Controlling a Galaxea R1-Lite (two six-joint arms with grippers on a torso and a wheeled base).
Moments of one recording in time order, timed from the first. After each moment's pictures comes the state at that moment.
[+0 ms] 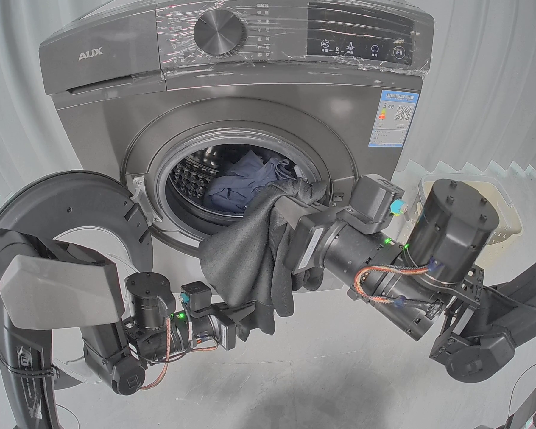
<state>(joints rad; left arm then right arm) -0.49 2.25 -0.47 -1.54 -0.34 -0.05 0.91 1.84 -0.82 -1.19 -0.21 0.25</state>
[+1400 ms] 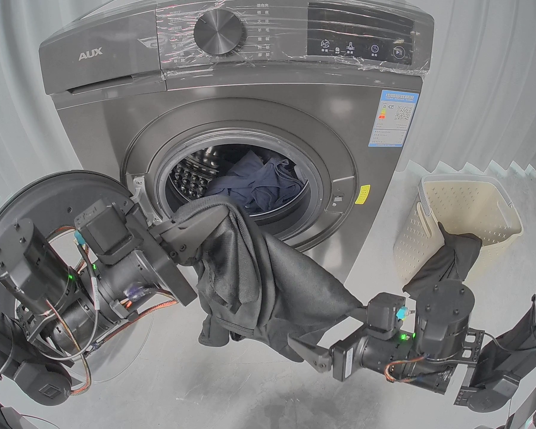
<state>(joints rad) -0.62 1.63 -0.38 -1.54 -0.21 -0.19 0.87 1.84 -0.40 -1.14 -0.14 0.22</state>
